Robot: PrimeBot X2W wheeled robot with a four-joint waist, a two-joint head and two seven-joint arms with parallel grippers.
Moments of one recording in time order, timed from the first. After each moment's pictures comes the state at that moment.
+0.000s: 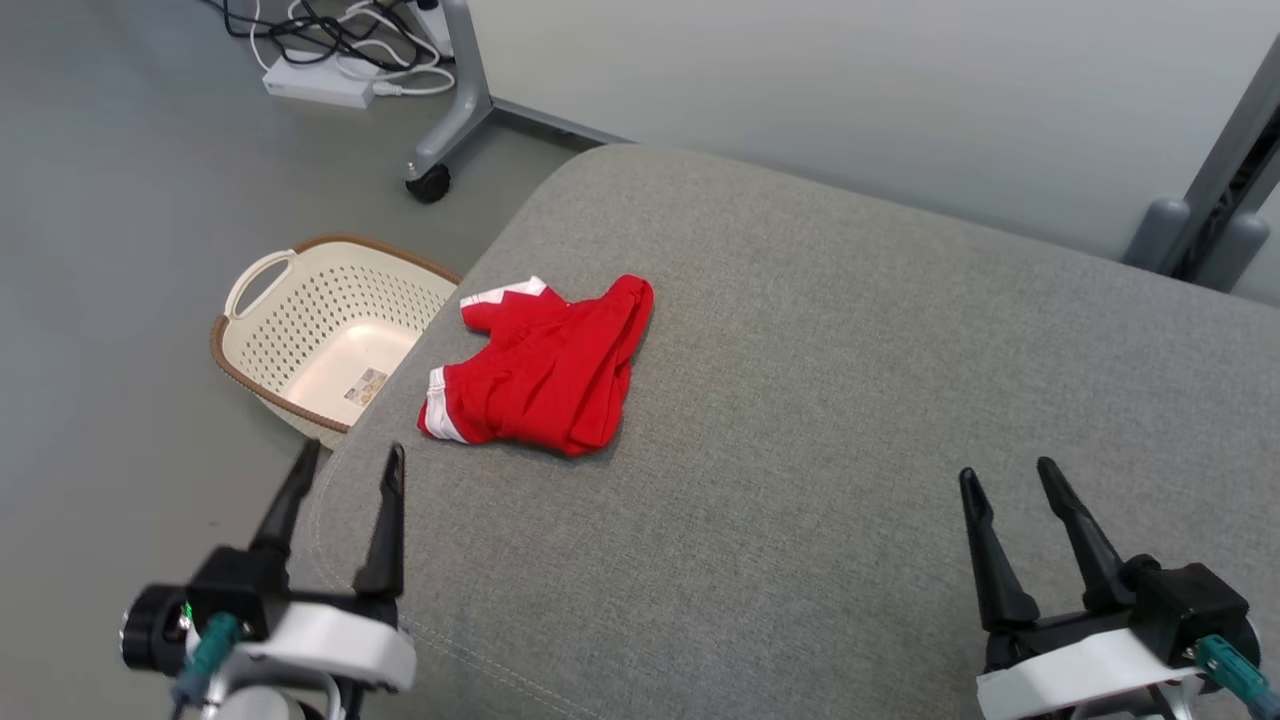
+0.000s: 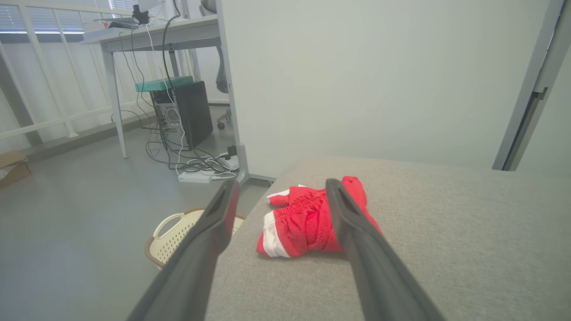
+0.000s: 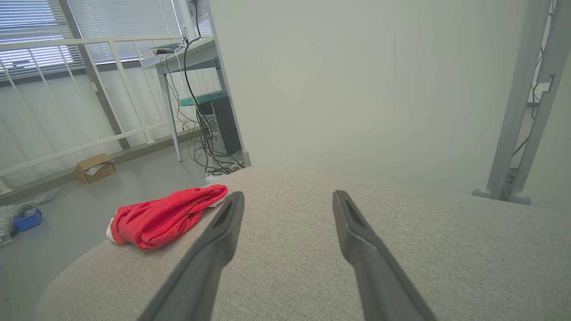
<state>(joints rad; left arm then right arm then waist) -0.06 0.06 -0.04 0.21 -0.11 -0.07 -0.26 -0.02 -0.05 0.09 0.15 0.20 0.13 -0.26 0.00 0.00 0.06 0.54</state>
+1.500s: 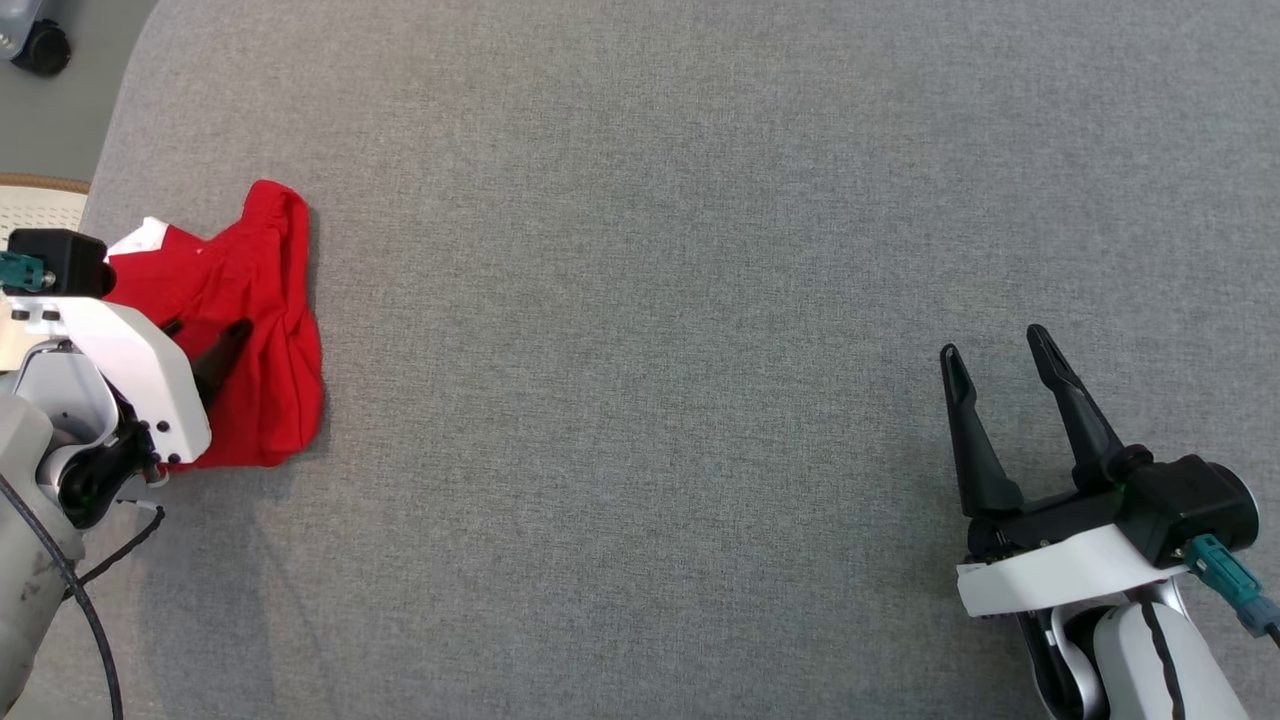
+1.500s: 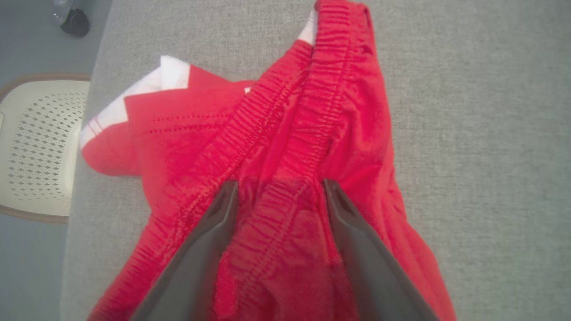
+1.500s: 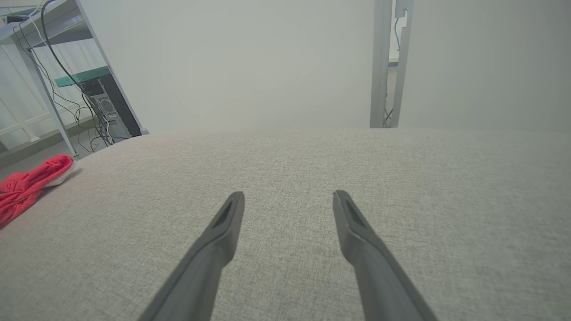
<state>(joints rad) -0.86 0.57 -0.89 0.84 -1.13 -0.13 0.24 -0.19 -0.05 0.11 0.11 0.12 0.13 -0.26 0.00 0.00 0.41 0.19</state>
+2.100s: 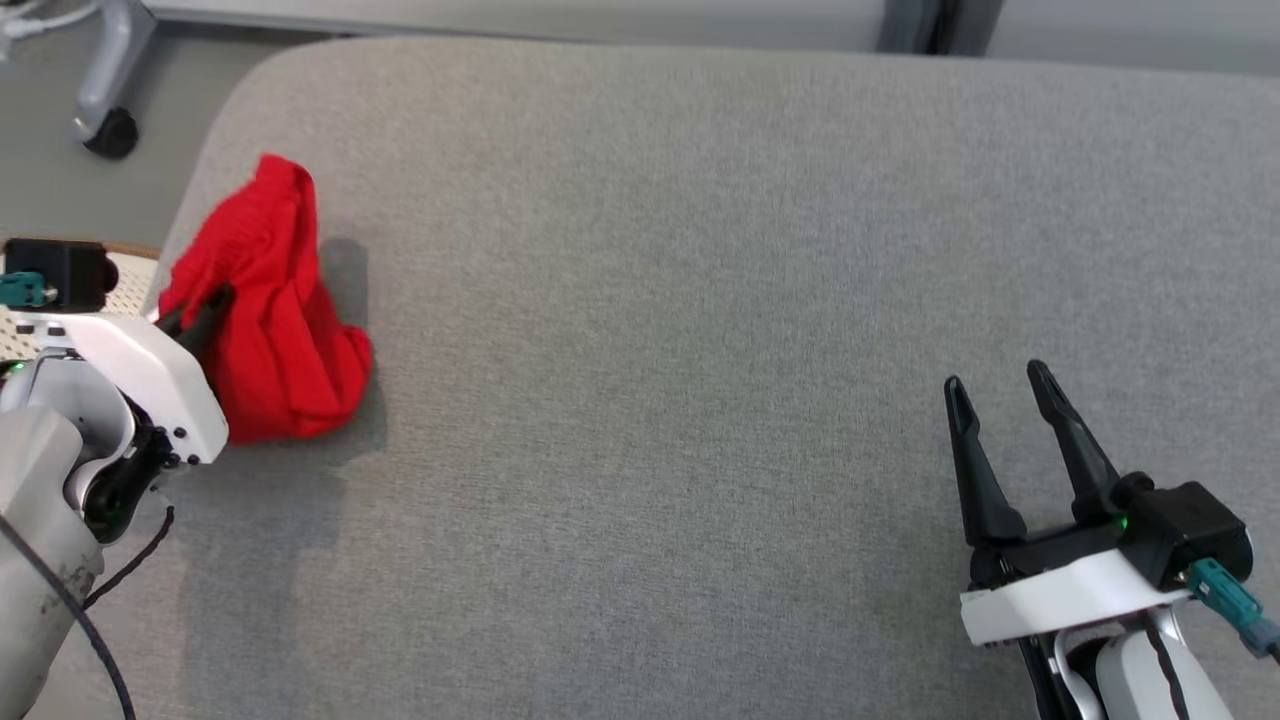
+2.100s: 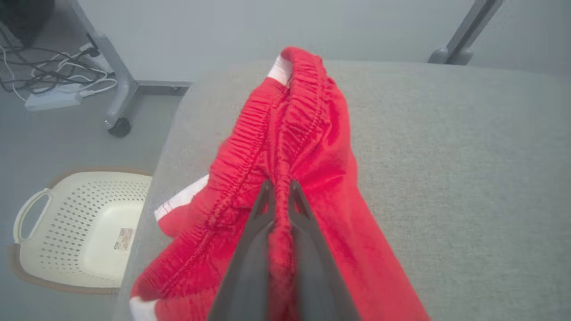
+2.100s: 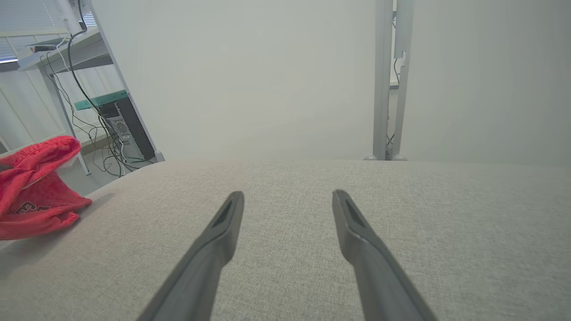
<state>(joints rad) -0.87 0.57 -0.99 0.82 -1.17 -0.13 0.00 -0.16 -0.05 0.11 0.13 0.16 0.13 -0.26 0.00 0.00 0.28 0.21</state>
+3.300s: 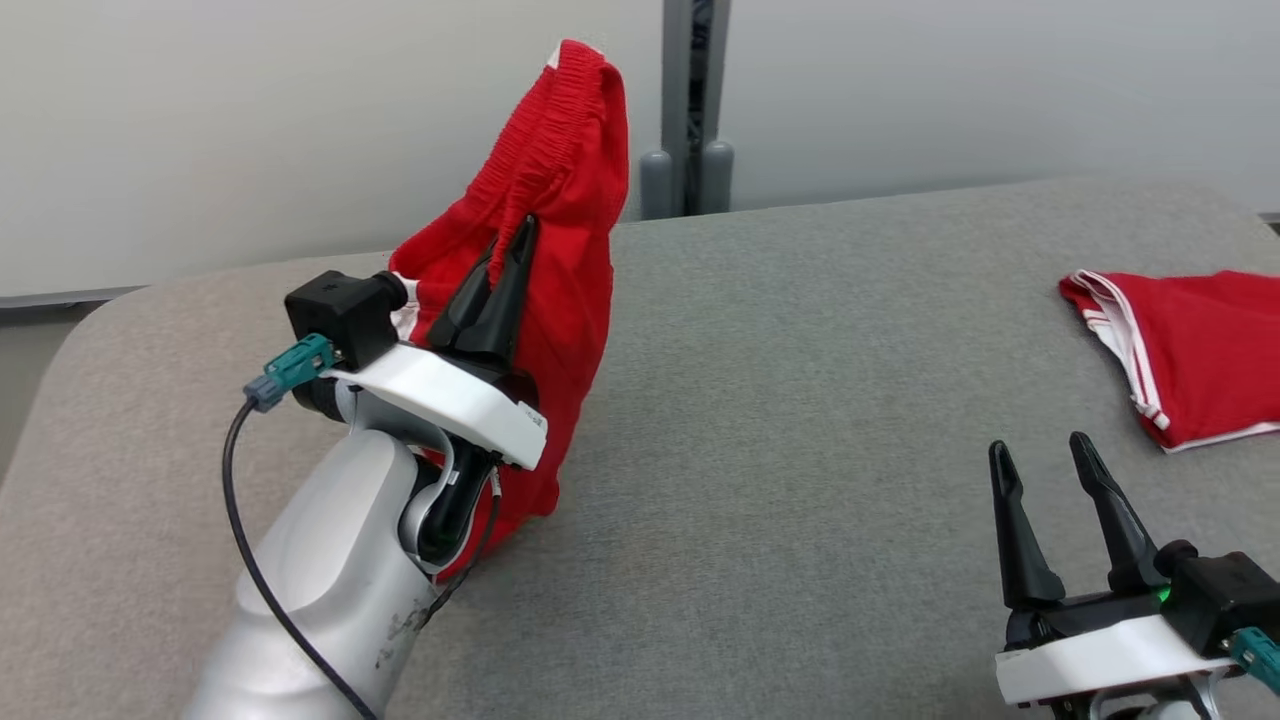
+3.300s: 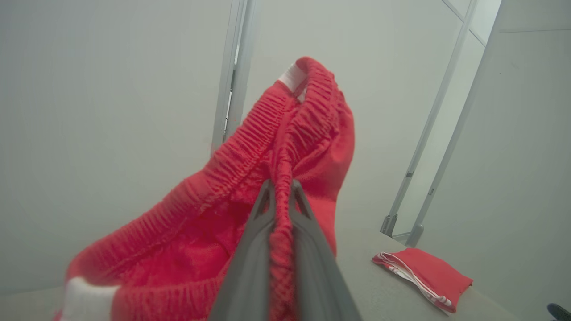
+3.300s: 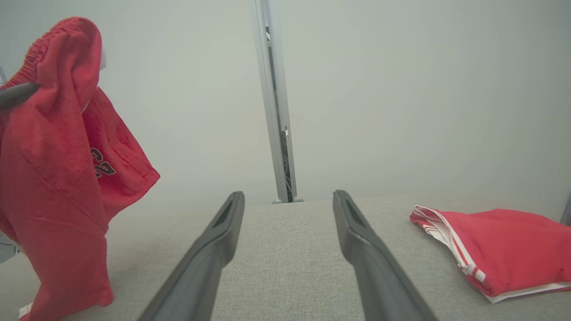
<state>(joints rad) -0.62 0.12 -0.50 0.53 -0.70 -0.12 -0.26 -0.02 -0.05 0.04 0.09 0.20 0.13 -0.26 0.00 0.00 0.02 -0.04</state>
